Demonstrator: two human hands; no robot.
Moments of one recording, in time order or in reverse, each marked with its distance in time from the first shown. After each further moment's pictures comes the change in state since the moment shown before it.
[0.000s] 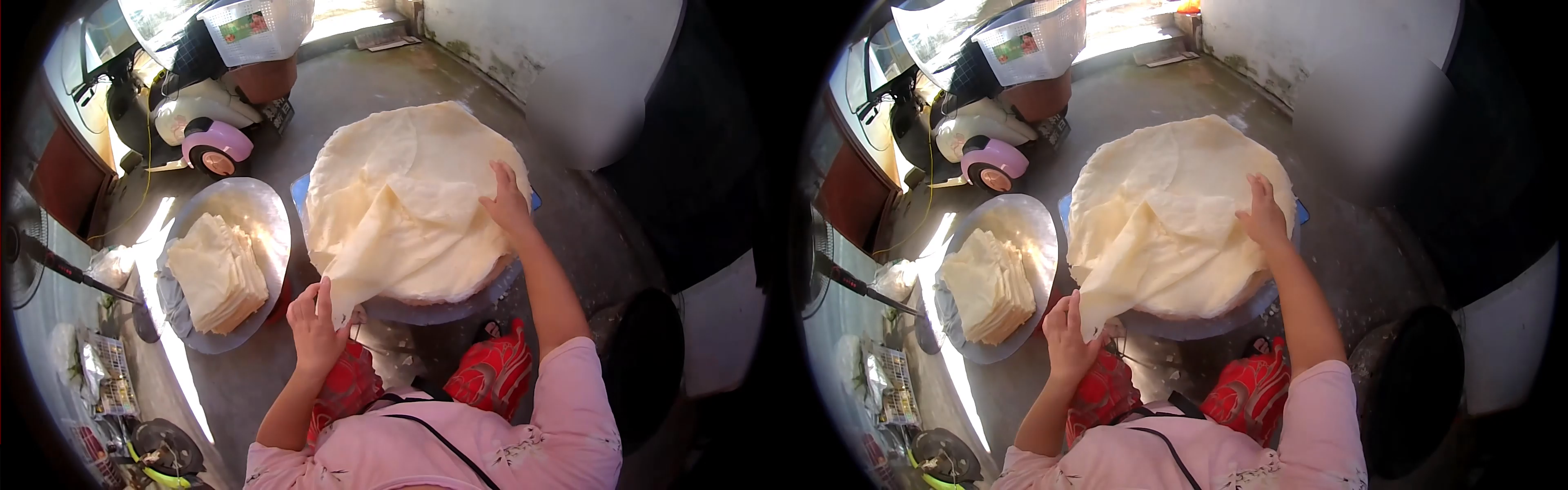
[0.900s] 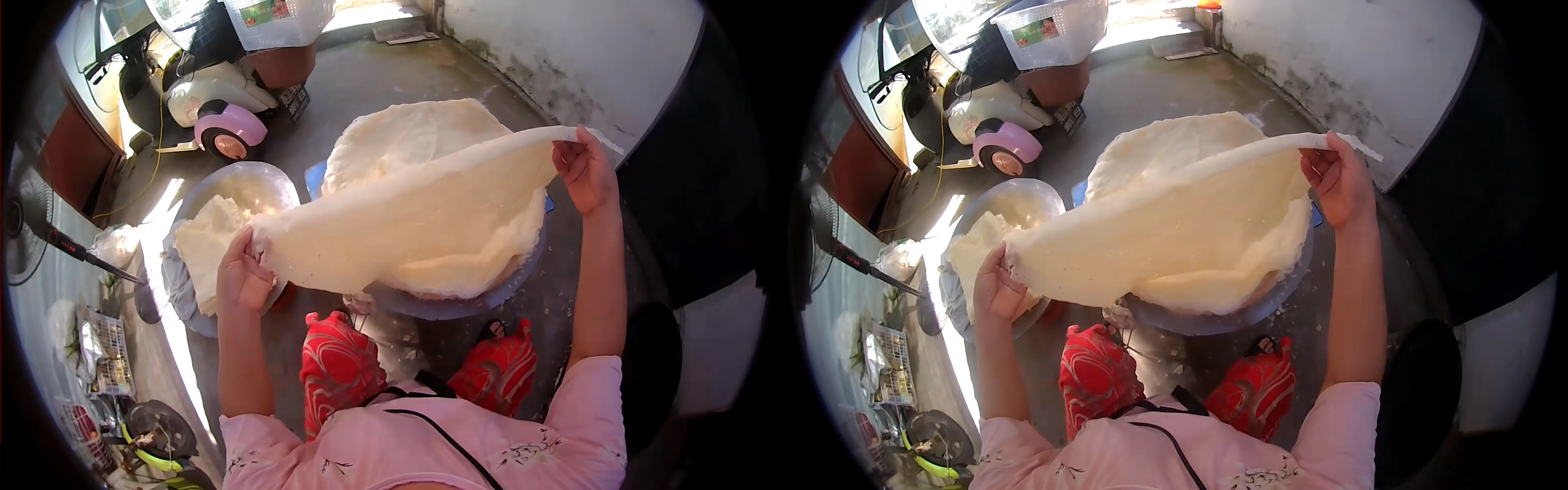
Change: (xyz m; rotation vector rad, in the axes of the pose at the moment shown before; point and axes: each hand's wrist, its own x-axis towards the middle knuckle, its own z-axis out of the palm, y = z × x) left_hand 0.071 -0.088 -0.076 -2.003 0.178 -0.863; right_hand 0.033 -0.058 -0.141 1.528 0.032 0.414
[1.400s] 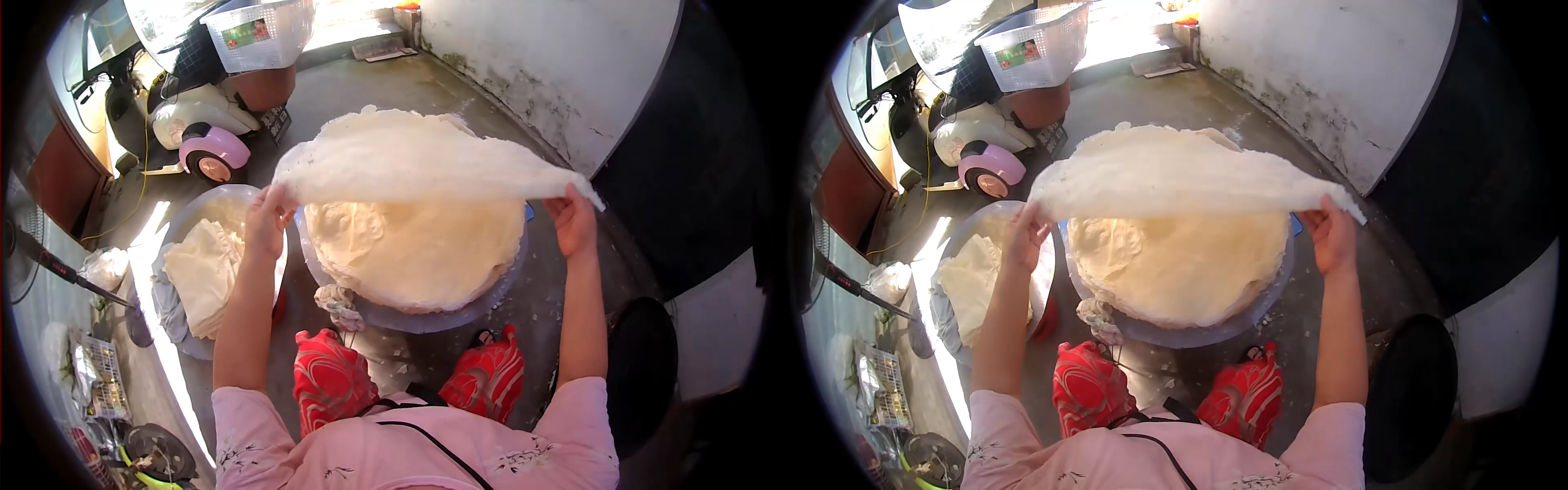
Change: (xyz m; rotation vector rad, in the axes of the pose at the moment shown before) left_hand 0.108 -0.033 0.049 0.421 -0.153 0.249; right_hand -0.036 0.025 -0.067 -0.075 0.153 -0.125
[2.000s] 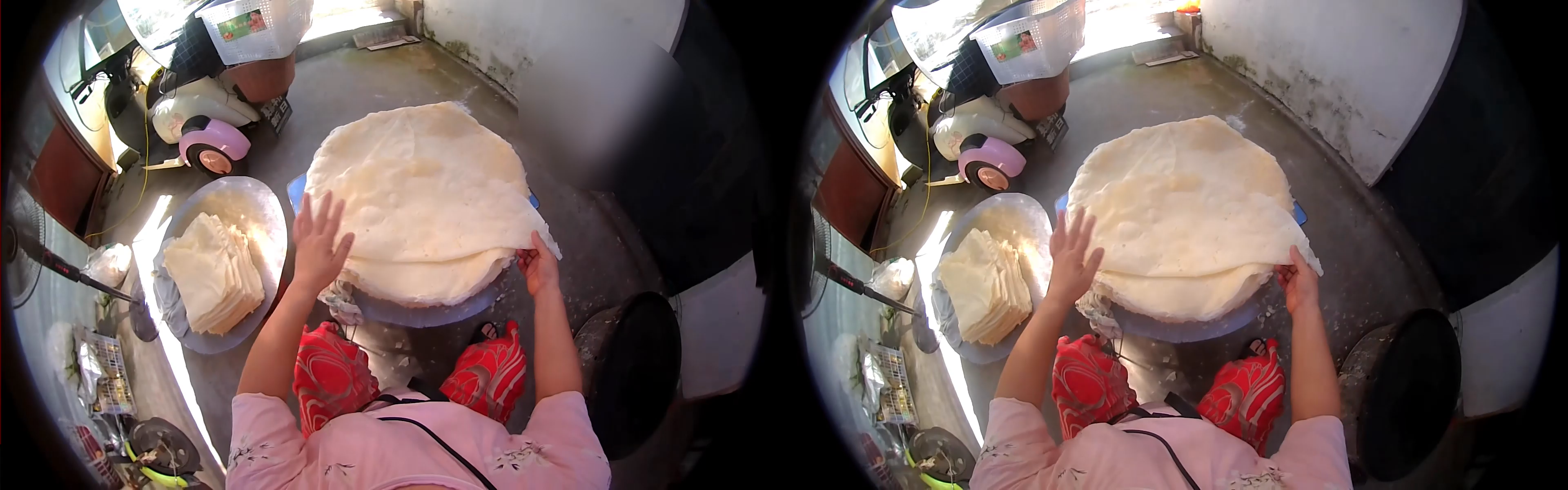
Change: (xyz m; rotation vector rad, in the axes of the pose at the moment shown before) left_hand -0.061 -0.063 0.032 1.548 -0.169 0.696; right_hand -0.044 0.110 -0.056 -0.015 0.309 0.400
